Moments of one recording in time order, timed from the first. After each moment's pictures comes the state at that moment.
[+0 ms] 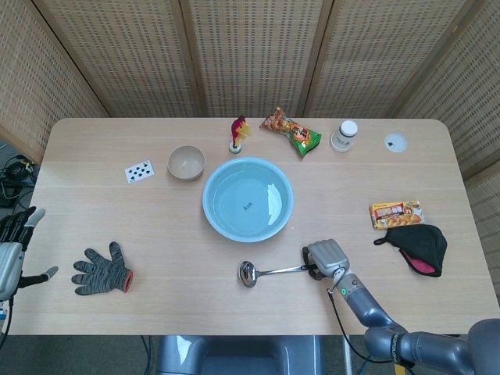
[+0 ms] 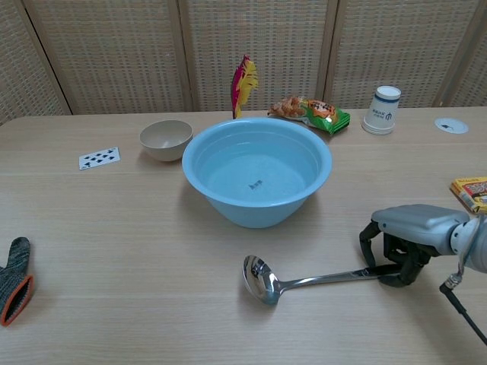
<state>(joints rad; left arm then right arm) -0.12 -1.07 -0.06 -1.71 1.41 1.41 0.05 0.65 -1.60 0.04 -1.38 -0.98 0.78 -0.39</state>
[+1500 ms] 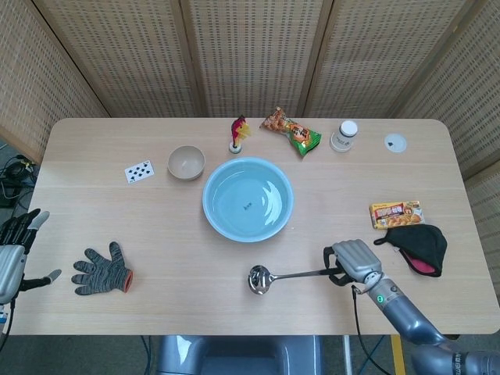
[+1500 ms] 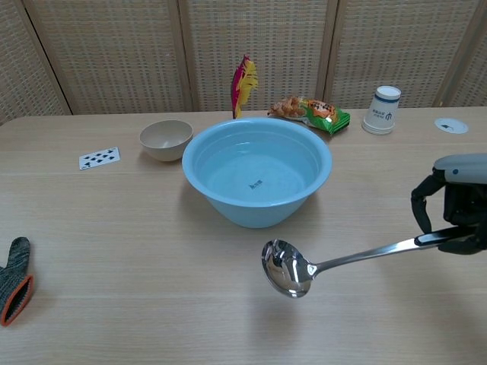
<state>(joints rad) -0.12 -1.05 -0.04 -1.73 1.45 1.41 0.01 0.65 -1.14 0.04 -1.90 -0.96 0.82 -0.31</state>
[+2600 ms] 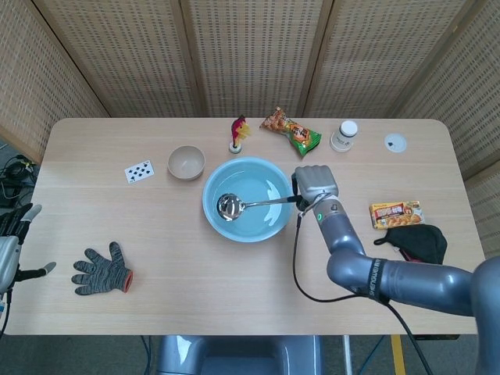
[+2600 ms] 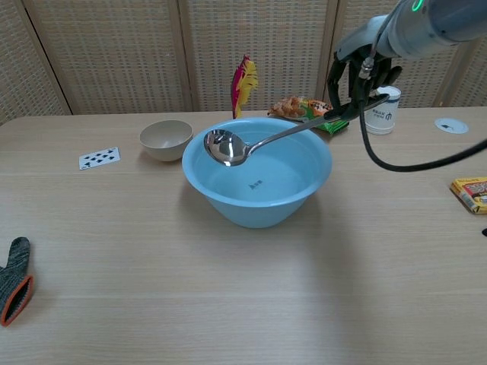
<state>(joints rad) -0.15 -1.05 -0.08 -1.70 1.33 1.34 -0.01 1.37 -1.27 0.14 -1.62 0.11 0.88 -0.77</state>
